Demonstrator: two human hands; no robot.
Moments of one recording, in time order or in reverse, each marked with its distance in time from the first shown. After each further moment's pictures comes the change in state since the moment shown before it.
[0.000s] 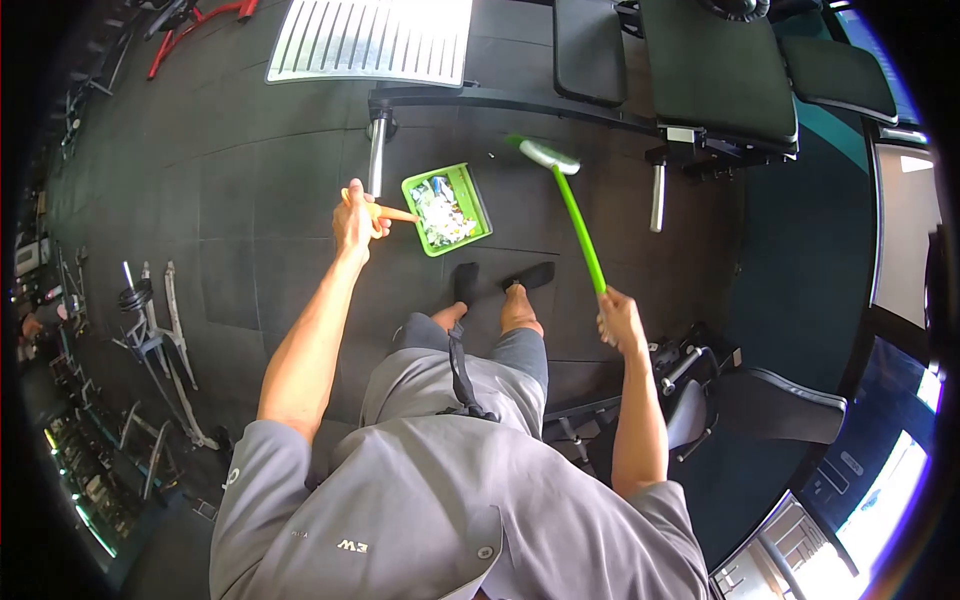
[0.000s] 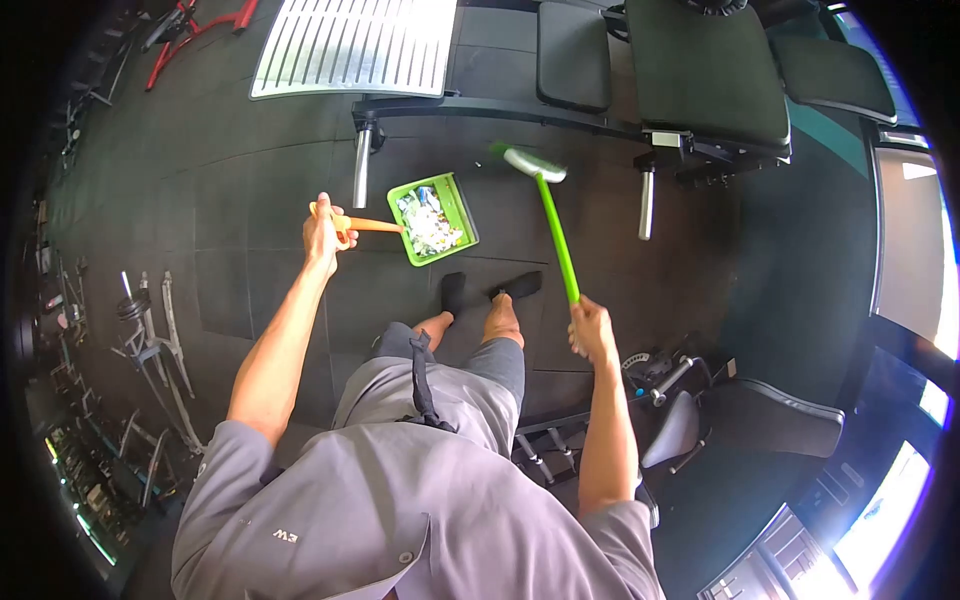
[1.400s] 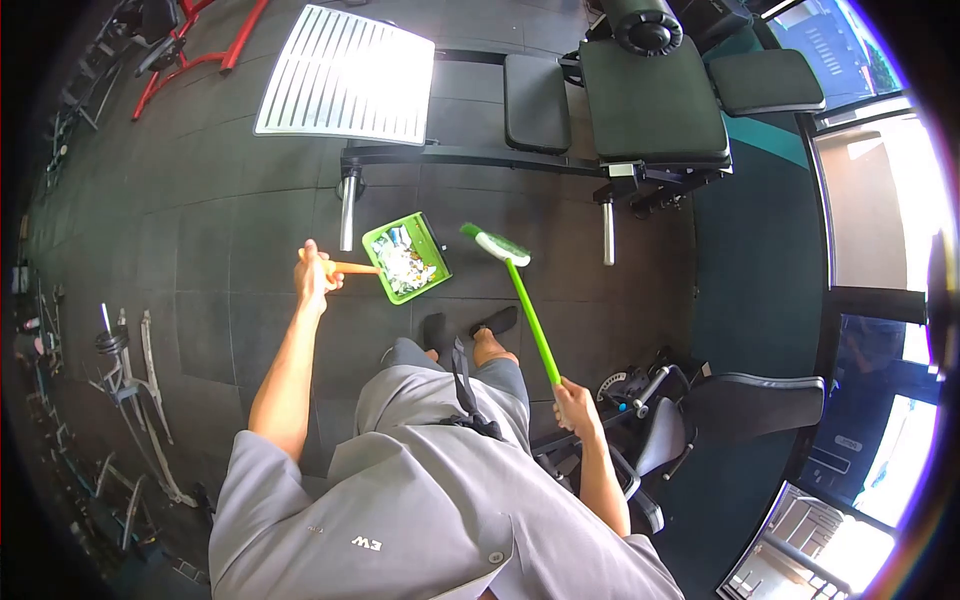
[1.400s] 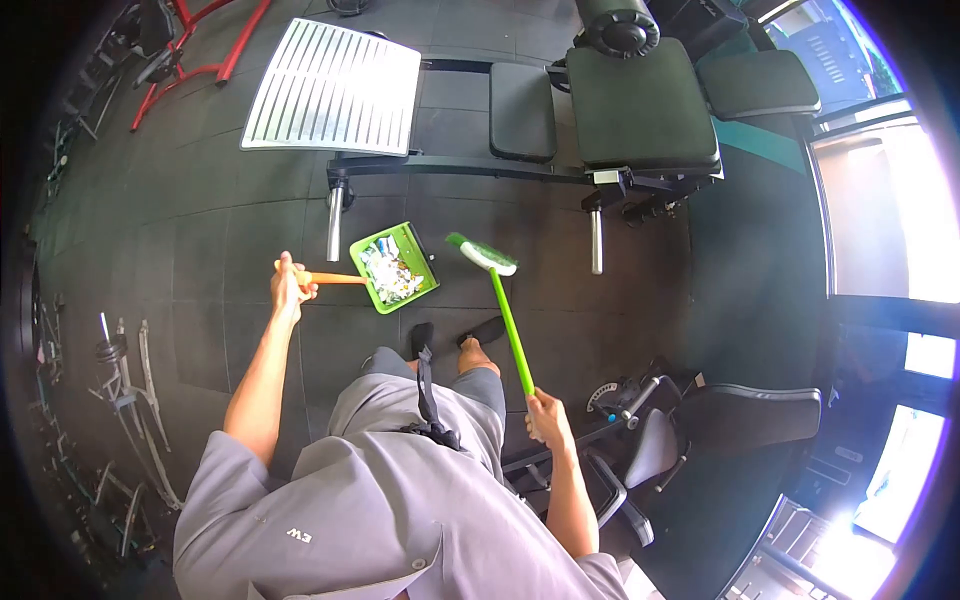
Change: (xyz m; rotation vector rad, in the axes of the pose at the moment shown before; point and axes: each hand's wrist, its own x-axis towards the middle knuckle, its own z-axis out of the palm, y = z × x) left_hand -0.008 -0.005 -0.053 -0.091 -0.003 -0.021; right_hand -0.124 0.066 0.017 0.137 -0.037 0.152
